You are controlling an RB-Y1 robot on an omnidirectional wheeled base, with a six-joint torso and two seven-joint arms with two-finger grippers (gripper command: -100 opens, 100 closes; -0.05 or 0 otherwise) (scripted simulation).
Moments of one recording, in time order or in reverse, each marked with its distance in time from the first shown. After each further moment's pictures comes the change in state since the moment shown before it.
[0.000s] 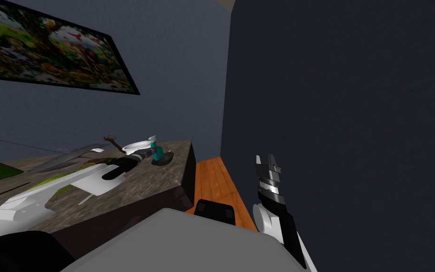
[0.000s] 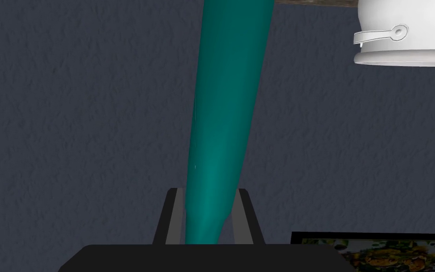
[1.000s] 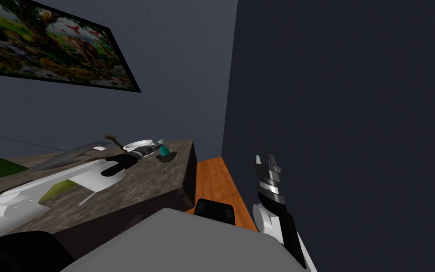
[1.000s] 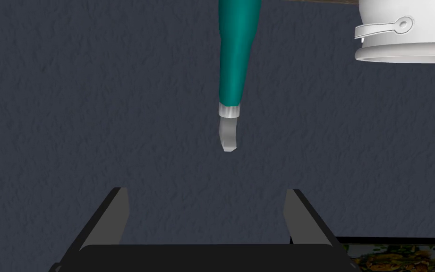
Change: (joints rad) left arm 0.031 0.062 0.034 -0.051 0.044 0.041 0.018; right arm 0.000 0.000 0.000 0.000 0.000 0.000 0.000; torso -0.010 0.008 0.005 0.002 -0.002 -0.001
